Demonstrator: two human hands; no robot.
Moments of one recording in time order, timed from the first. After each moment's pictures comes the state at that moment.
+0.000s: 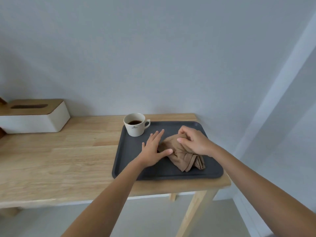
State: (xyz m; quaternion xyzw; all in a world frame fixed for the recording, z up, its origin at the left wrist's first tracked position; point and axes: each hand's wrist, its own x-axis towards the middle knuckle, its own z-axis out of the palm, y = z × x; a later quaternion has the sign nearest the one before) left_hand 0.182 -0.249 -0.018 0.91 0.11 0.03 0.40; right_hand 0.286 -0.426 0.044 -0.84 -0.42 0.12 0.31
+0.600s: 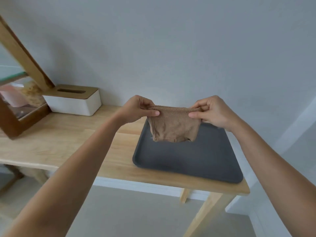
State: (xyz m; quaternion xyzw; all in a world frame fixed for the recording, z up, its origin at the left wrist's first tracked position) left_hand 0.116 -0.159 0.112 0.86 0.09 0.14 0.49; right_hand 0.279 -0.389 0.131 -0.77 -0.45 0.15 0.43
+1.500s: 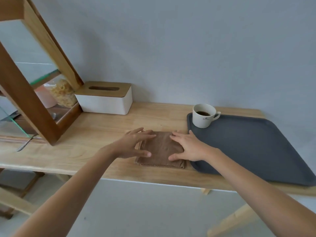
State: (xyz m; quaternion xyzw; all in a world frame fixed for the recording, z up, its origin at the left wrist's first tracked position) left_hand -0.025 0.003 0.001 0.97 0.08 -0.07 0.22; right_hand 0.145 -0.204 0.002 -0.81 -0.56 0.17 0.04
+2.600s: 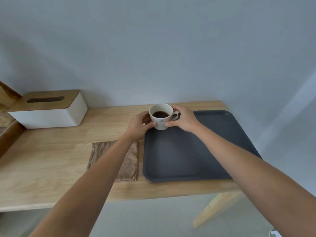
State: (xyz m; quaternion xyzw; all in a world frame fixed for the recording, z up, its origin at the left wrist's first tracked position) left_hand 0.176 -0.092 -0.007 0.82 0.15 0.13 0.53; right_hand 0.305 -0.260 0.006 -0.83 -0.34 0.13 0.43
